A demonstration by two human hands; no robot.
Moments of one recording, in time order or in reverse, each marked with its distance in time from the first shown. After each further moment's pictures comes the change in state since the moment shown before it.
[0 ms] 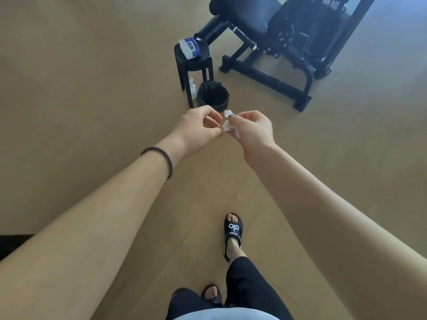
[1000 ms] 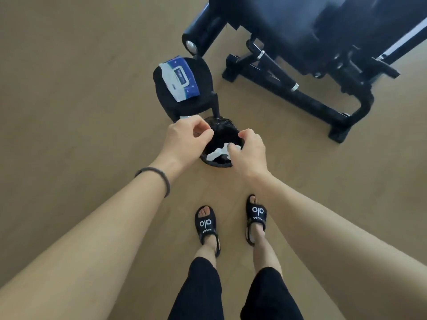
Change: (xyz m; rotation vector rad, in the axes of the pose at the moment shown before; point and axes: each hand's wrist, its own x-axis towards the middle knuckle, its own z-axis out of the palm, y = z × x) left_hand 0.700 -0.134 -0.100 0.057 0.007 -0.119; right_hand 0.671 -0.064 0.243 -0.615 0.022 -0.024
